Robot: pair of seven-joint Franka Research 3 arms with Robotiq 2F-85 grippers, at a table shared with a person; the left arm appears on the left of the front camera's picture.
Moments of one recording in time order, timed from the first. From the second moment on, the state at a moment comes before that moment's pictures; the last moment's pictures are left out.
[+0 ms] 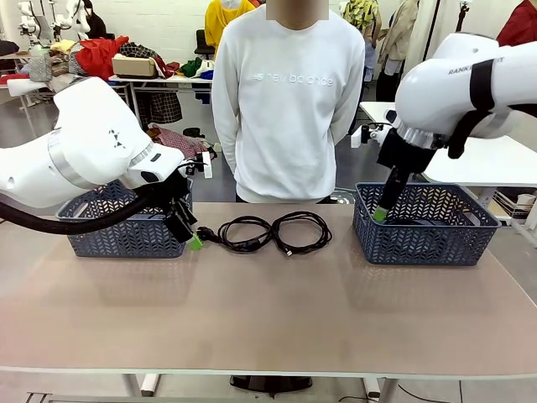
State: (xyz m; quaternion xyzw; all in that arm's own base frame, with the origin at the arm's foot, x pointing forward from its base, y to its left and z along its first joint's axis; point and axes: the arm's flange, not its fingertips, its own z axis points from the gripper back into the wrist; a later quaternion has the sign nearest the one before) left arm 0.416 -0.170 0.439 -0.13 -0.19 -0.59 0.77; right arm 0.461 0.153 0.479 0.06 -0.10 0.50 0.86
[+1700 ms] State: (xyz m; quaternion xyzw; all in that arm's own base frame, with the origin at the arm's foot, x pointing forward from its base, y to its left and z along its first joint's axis) left arm 0.416 -0.170 0.439 -0.13 -0.19 -0.59 0.77; right arm 0.423 0.173 0.453 0.09 -0.16 0.50 0.84
